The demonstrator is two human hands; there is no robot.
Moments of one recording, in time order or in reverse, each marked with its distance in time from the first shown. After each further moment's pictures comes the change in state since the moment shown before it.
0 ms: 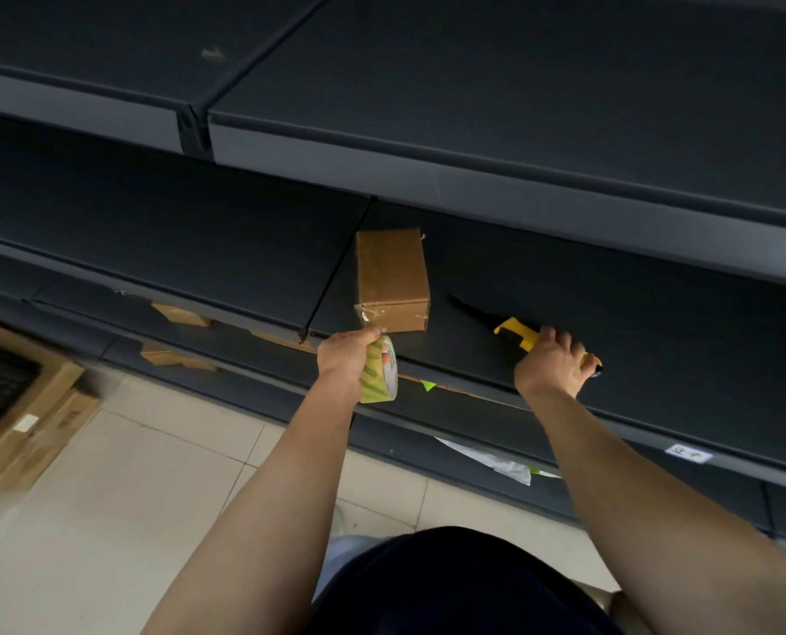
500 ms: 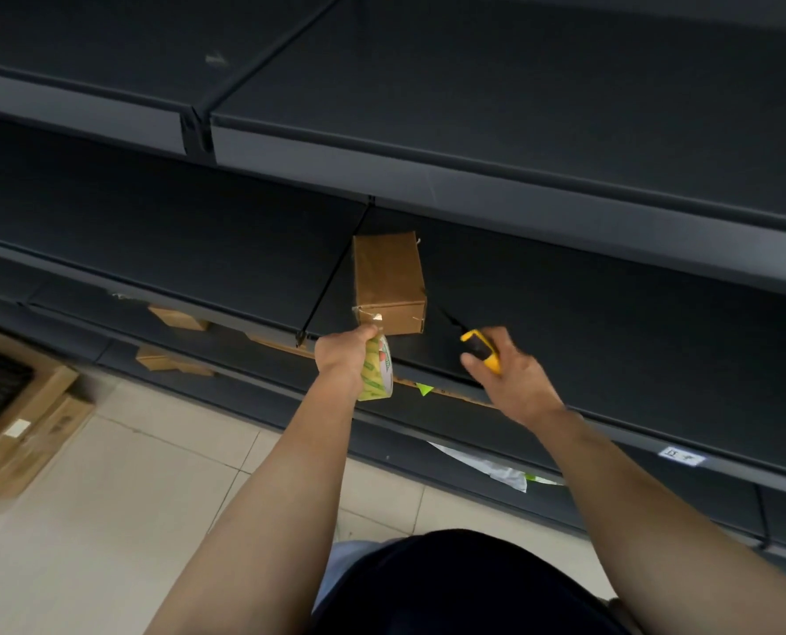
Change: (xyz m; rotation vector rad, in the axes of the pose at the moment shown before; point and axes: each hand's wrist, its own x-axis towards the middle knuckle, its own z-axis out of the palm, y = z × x) left_hand -0.005 0.005 0.006 0.007 0.046 0.037; right_hand -0.027 0.004 -0.012 0.353 -0.230 -0.484
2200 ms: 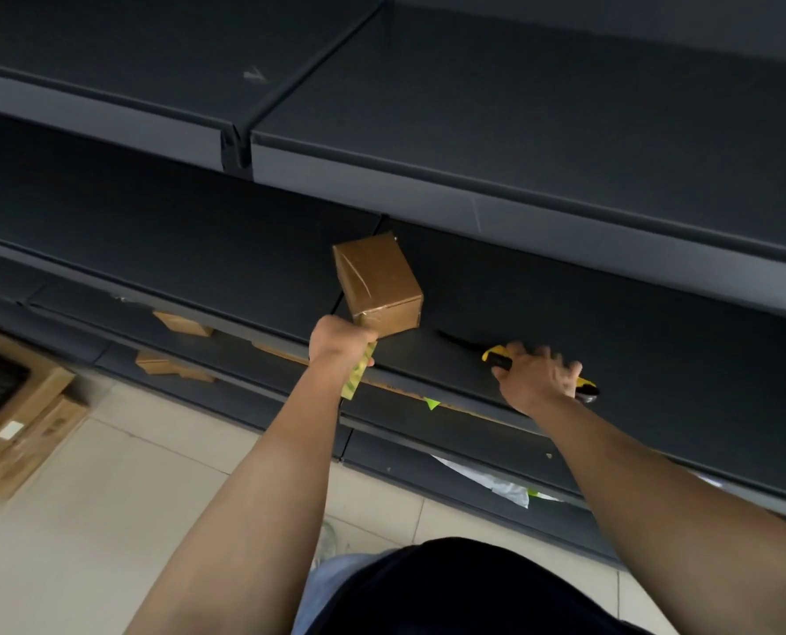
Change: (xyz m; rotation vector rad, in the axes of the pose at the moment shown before) left_hand 0.024 0.037 -0.020 0.482 -0.042 0.221; right_hand 0.039 -0.011 0.002 -0.657 -0.021 0.263
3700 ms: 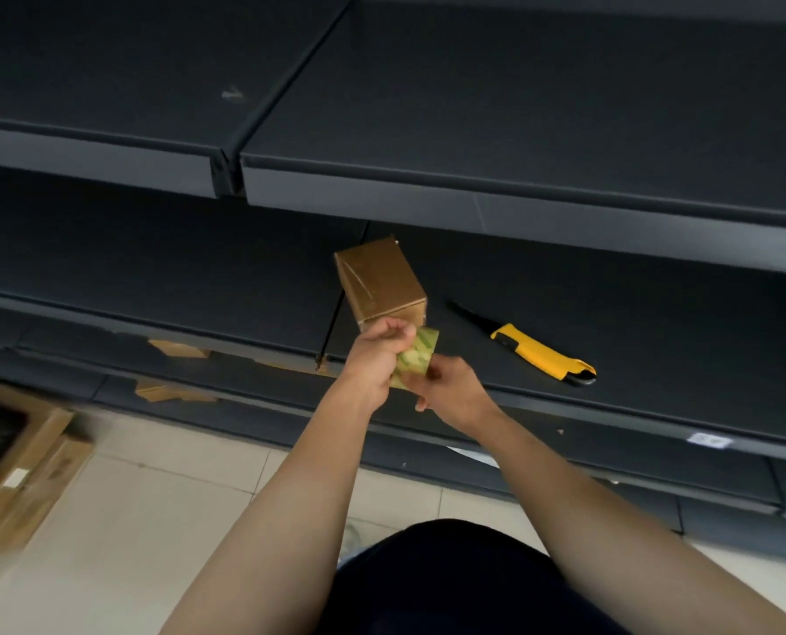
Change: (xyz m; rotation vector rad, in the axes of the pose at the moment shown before) left_hand -0.024 -0.002 0.018 -0.500 -0.392 0.063; right_hand -0.064 -0.097 -0.011 1.099 -0.217 -0.239
